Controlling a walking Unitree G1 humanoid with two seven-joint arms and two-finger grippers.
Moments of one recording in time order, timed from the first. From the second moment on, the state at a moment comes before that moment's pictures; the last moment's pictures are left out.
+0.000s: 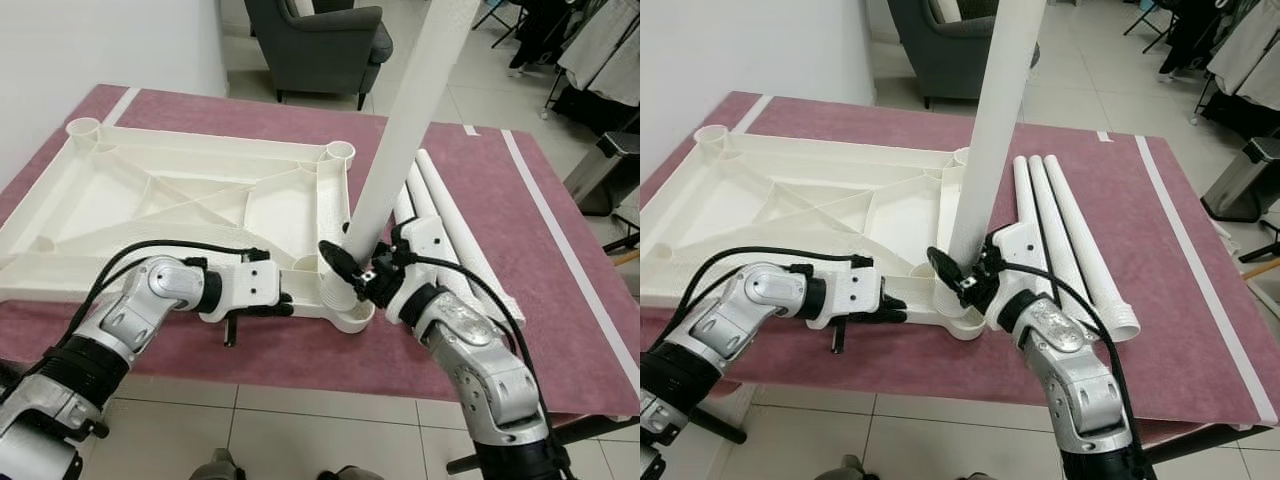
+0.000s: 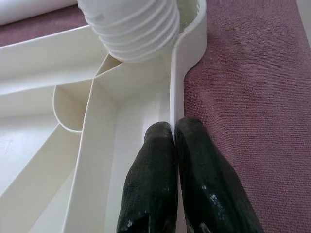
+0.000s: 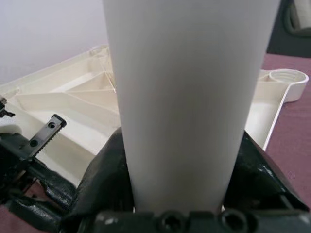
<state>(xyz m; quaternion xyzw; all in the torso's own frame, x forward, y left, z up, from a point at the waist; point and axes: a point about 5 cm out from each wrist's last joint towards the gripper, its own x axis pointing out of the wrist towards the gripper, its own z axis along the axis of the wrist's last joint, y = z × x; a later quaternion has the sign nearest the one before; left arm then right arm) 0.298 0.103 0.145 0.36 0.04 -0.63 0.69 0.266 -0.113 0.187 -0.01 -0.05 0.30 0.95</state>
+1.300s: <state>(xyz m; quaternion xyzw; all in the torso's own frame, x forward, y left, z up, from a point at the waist) 0.330 0.114 0.154 0.32 0.05 -0.59 0.74 0.290 -0.107 0.191 -0.03 -0.12 0.26 0.96</state>
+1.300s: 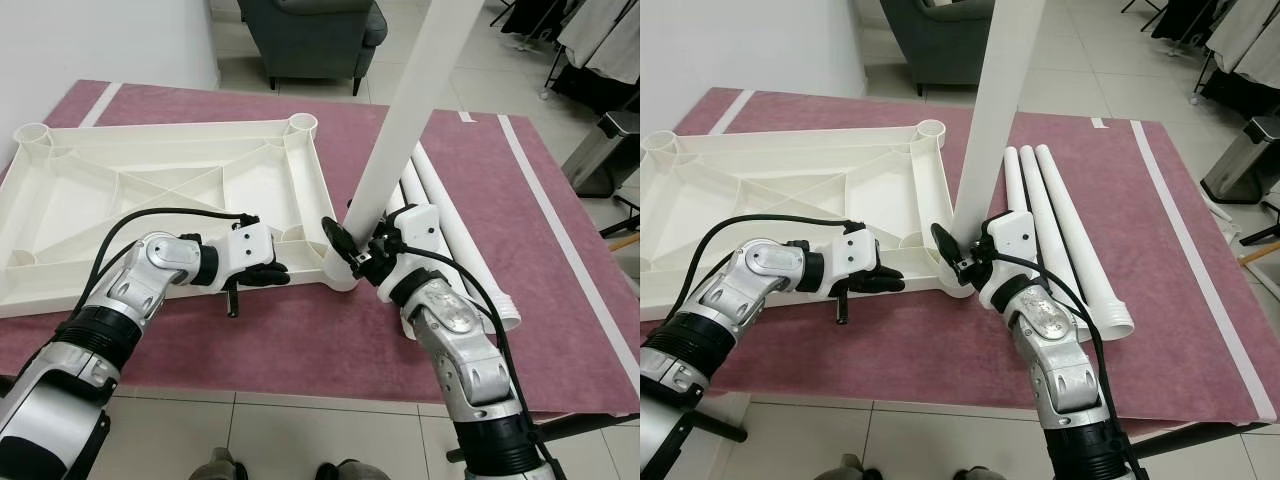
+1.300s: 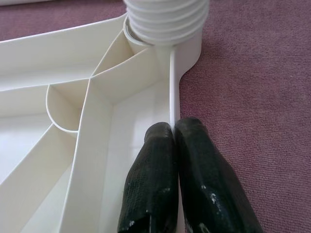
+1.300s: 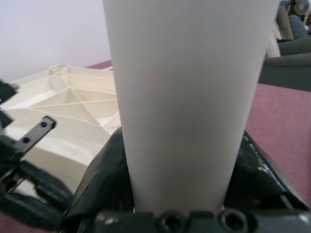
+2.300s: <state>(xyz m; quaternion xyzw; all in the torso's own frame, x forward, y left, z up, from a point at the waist) 0.324 0.113 0.154 0.31 0.04 -0.59 0.74 0.284 -0.118 0.185 -0.04 -0.09 0.26 0.96</state>
